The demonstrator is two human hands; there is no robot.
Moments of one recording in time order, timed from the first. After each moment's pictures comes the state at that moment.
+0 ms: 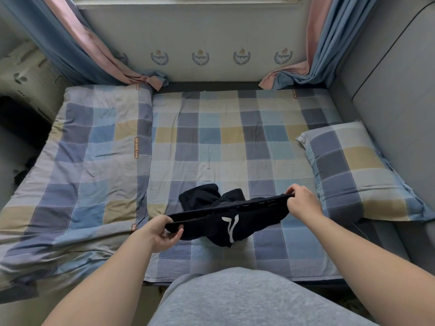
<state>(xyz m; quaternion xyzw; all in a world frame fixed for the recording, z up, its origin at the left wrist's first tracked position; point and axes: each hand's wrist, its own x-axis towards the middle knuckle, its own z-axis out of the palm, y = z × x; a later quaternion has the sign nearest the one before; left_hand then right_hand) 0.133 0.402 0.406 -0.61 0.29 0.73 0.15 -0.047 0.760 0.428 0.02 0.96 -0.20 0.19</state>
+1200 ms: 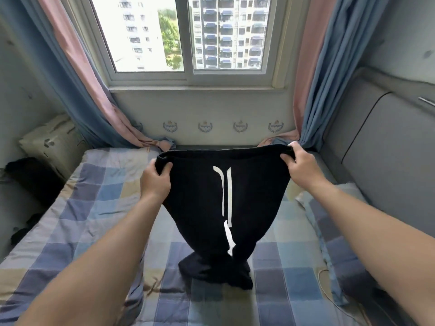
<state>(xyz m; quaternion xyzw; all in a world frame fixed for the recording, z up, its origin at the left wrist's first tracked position) -0.023 0.352 0.593 -0.28 0.79 0.48 -0.28 -0.167 0.701 0.637 -0.18 0.90 -0.39 -0.06</state>
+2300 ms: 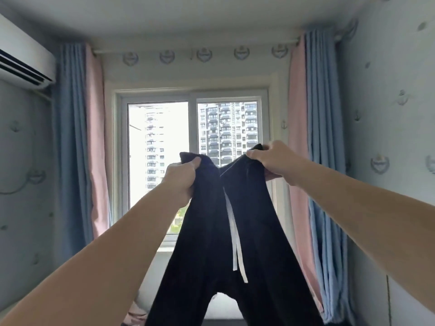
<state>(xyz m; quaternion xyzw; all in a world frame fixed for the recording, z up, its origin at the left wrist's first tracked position) -0.084 0.409 1.049 -0.04 0.61 0.72 -0.32 -0.175 0.609 1.083 -0.28 0.77 -0.55 -0.14</state>
